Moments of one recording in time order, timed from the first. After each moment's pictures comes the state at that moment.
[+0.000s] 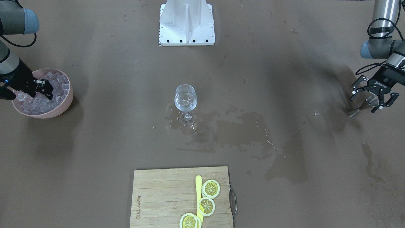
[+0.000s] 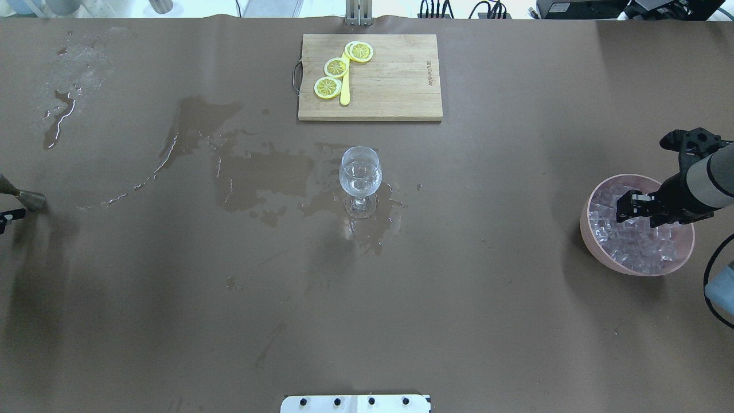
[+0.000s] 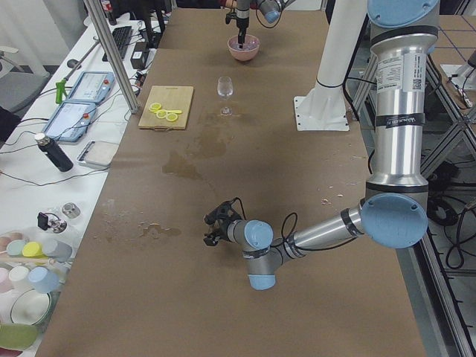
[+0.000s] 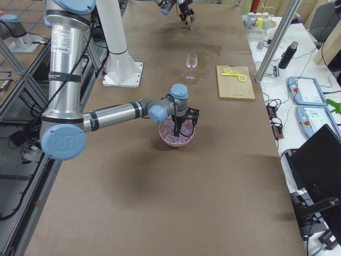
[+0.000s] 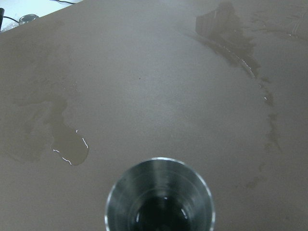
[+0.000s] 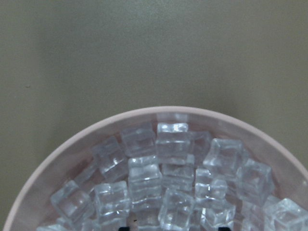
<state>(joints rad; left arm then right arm) -1.03 -1.52 -1.03 -3.45 -2.01 -0.40 0.92 -1.67 1.87 -1.21 2.12 1.00</state>
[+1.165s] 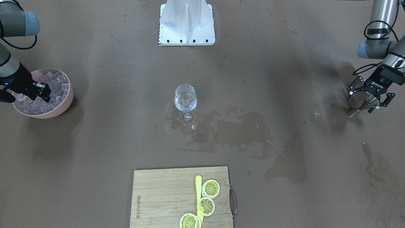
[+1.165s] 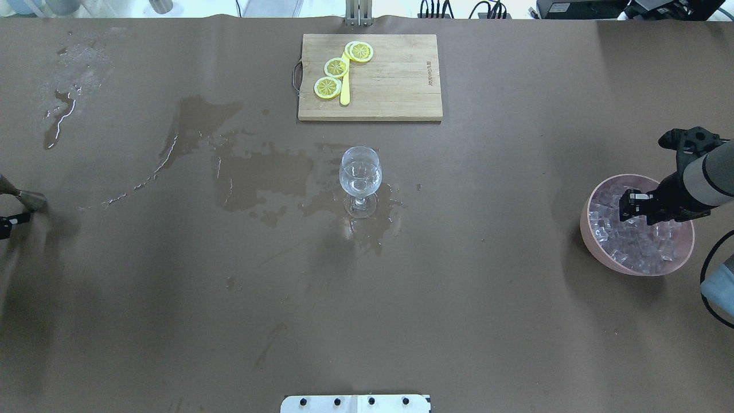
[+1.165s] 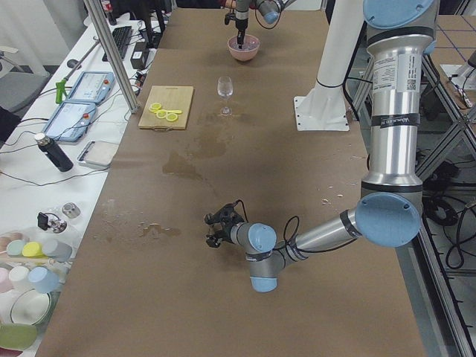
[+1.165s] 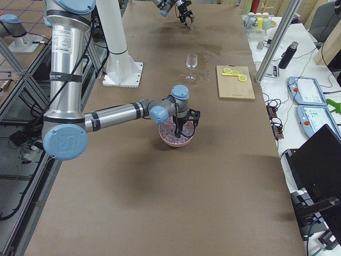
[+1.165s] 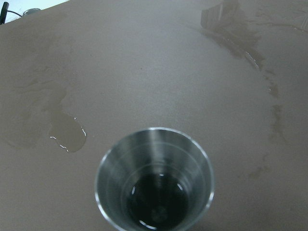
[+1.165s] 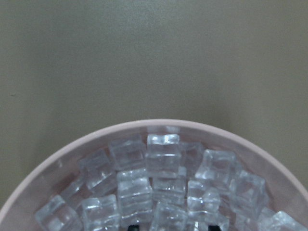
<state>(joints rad) -0.98 -1.53 -0.98 -3.53 -1.95 -0.44 0.91 -1.66 1.85 -1.22 2.10 1.00</state>
